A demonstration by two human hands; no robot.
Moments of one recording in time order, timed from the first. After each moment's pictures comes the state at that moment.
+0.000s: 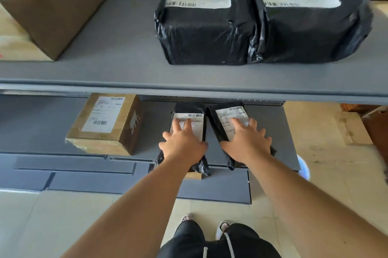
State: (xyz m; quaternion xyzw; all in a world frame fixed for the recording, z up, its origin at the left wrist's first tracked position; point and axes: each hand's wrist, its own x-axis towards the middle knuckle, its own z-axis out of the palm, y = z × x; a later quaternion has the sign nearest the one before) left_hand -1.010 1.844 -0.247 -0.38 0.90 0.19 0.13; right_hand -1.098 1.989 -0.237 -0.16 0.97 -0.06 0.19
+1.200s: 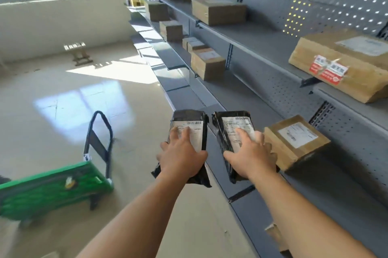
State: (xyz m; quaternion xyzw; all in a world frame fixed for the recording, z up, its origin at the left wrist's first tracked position) left_hand -0.540 1.800 -0.111 -0.77 0.61 0.19 -0.10; right_hand -0.720 1.801 -0.101 -0.61 0.78 -0.04 0.15
